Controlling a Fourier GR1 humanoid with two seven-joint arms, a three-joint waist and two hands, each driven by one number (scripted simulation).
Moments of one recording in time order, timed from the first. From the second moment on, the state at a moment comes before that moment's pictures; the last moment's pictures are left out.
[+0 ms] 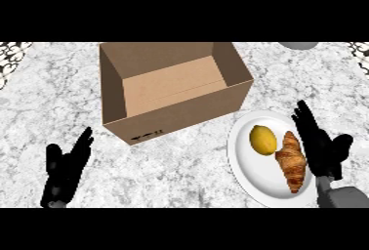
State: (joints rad) left arm 0.05 0.45 -0.33 -1.49 0.33 0.36 0.20; right arm -0.10 -0.40 0.21 -1.35 -0.33 -0.26 -0.06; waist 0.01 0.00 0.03
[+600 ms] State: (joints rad) left arm -0.13 0.49 -0.39 -1.62 0.24 0.26 0.10; right arm 0.02 -0.52 0.28 -1.28 0.09 -0.70 0.05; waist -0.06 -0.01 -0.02
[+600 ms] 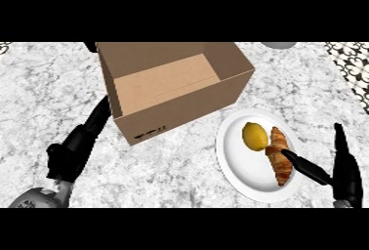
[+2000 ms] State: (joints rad) left arm -0.25 0.43 -0.42 -1.55 0.22 0.16 0.06; right arm -0.11 -0.61 0.59 -1.90 0.74 -0.16 1.18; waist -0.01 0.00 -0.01
